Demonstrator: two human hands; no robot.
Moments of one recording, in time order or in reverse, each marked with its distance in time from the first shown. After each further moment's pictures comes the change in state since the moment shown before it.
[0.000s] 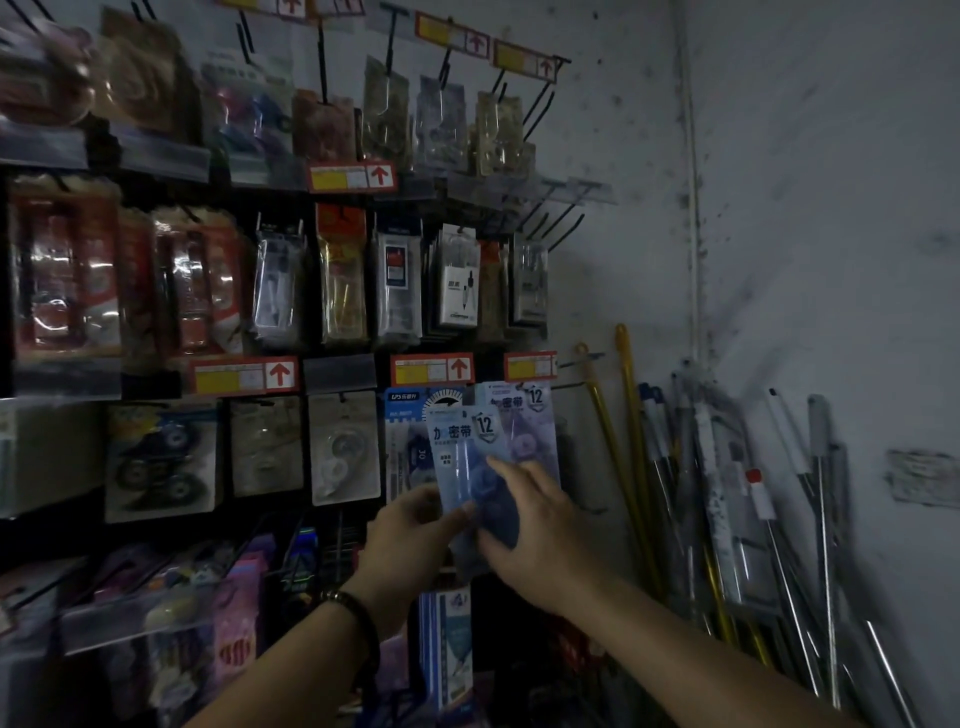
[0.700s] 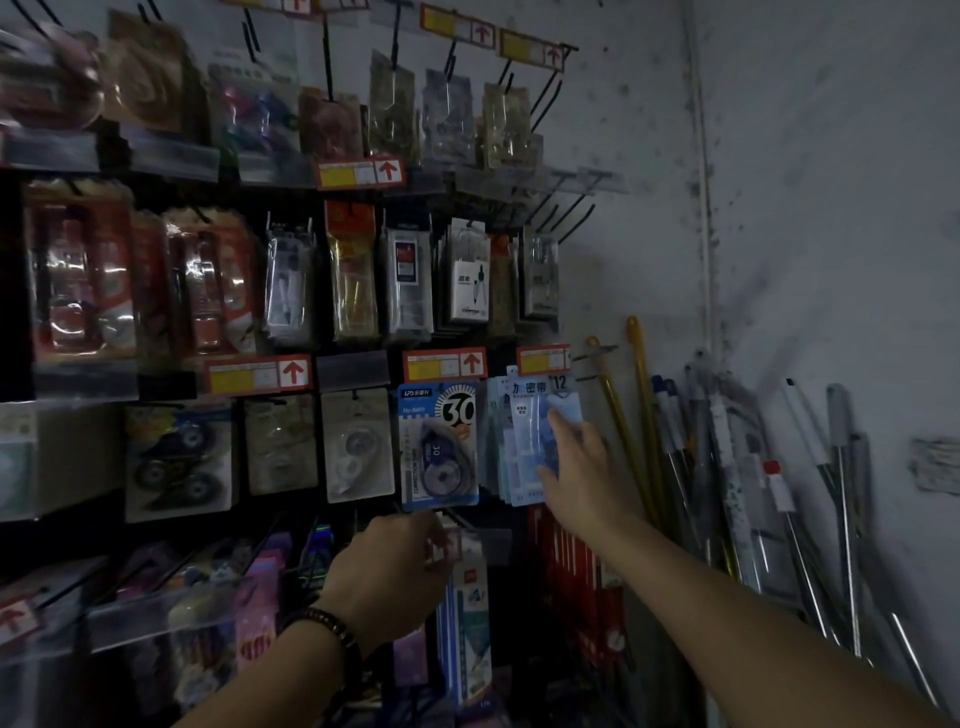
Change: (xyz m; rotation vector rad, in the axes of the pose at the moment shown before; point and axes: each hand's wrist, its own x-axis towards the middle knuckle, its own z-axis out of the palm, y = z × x) left_hand -0.009 -0.002 -0.038 1.216 0.003 0.248; right_hand 0.047 0.030 -0.013 -0.177 0.035 0.281
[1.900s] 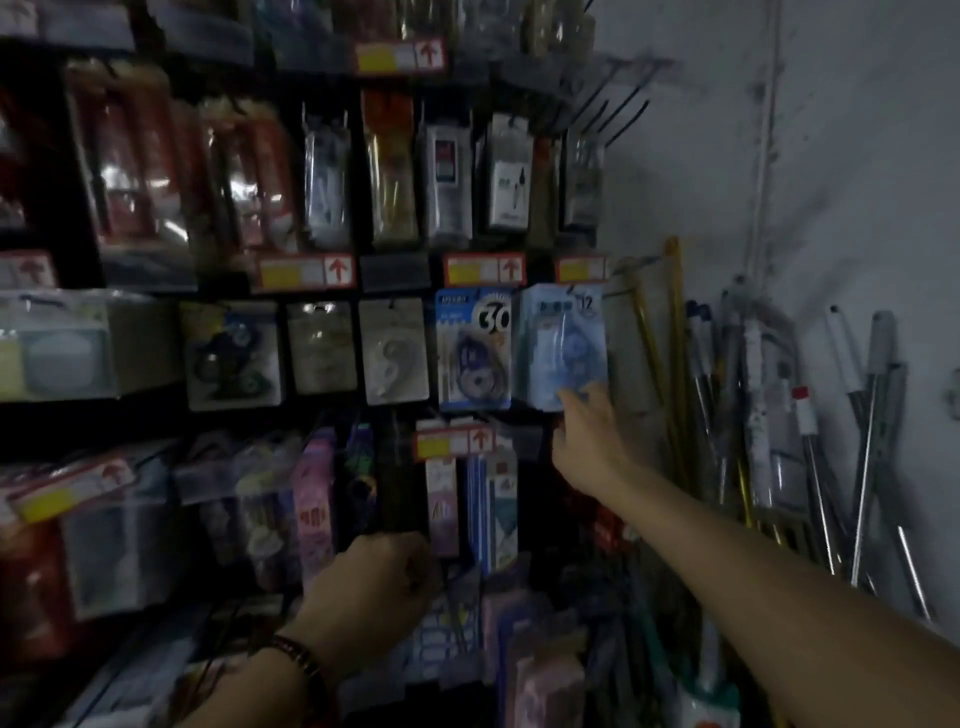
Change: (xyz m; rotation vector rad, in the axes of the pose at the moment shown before) left_hand -0.111 -0.052 0.033 -0.077 -0.194 -0.073; right_hand -0.047 -0.011 0.035 -0.116 -0.186 -0.019
